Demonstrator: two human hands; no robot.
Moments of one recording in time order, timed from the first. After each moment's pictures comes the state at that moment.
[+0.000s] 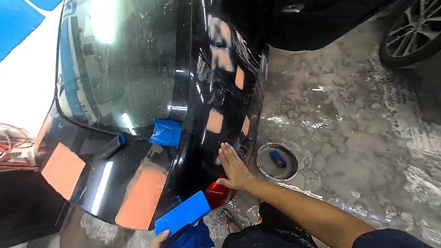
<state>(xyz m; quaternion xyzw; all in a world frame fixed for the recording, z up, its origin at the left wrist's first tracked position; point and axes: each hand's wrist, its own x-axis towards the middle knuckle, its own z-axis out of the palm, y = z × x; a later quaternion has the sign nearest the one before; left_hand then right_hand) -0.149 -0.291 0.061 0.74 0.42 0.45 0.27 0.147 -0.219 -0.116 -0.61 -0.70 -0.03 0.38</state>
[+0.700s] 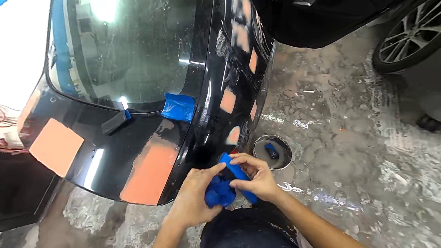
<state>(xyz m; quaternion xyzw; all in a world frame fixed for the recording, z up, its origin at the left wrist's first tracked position) -0.112 -0.200 0.092 0.91 0.22 0.15 0.31 0.104 -0.300 0.010 -0.42 -0.42 0.43 0.69</state>
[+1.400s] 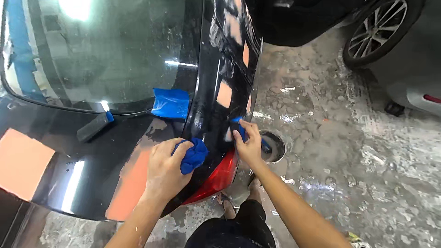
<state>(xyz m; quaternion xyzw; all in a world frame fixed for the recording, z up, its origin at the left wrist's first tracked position) -0.128 -0.110 0.084 0.95 0.25 0.20 0.01 0.113 -0.225 -0.079 -0.75 -0.35 0.06 0.56</state>
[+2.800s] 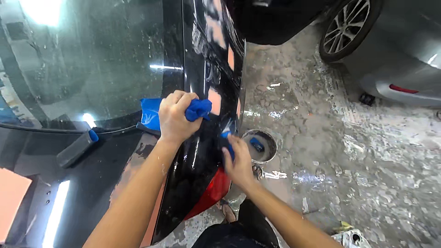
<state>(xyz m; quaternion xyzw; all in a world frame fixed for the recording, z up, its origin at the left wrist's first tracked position) 0.015 -0.013 0.092 0.92 0.16 0.36 0.06 0.085 -0.235 -0.049 -0.82 -0.37 0.05 0.44</state>
